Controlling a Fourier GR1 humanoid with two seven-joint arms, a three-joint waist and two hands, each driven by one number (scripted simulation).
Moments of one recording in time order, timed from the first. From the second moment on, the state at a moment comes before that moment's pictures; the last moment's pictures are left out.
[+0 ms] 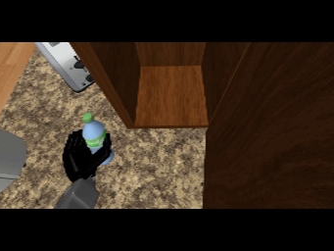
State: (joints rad) left arm -0.29 0.03 0.10 -0.66 0.68 0.11 -0.96; right arm 1.18 -0.09 -0.04 -2.48 -0.14 0.58 -0.48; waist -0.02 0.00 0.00
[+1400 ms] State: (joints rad) left arm -0.19 0.02 -0.35 -1.41 0.44 0.17 -0.47; right arm 1.10 -0.08 -0.08 -2.46 -0.16 0.58 -0.45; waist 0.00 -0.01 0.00
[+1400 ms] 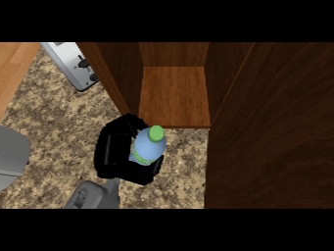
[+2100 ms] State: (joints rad) left arm -0.50 0.00 -0.57 -1.52 0.40 0.69 -0.21; right arm 1.02 -0.08 -0.10 -2.44 -0.17 0.57 -0.39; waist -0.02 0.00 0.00
